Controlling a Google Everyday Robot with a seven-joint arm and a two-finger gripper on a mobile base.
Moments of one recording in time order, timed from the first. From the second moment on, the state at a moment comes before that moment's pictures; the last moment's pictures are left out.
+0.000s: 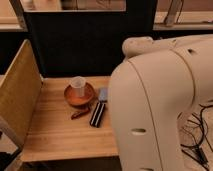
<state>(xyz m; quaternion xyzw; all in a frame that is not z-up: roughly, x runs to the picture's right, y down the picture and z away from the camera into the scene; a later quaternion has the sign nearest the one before) 0.126 -0.048 0.810 -0.18 0.15 0.71 0.67</state>
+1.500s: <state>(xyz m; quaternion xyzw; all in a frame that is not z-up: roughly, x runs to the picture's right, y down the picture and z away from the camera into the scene) 0.126 -0.048 0.810 -0.18 0.15 0.71 0.67</state>
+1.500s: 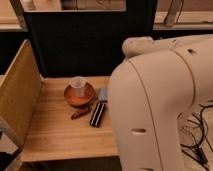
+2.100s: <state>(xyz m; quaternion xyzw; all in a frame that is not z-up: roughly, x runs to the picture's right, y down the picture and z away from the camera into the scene) 0.126 -0.048 0.810 -0.18 0.15 0.71 0.67</state>
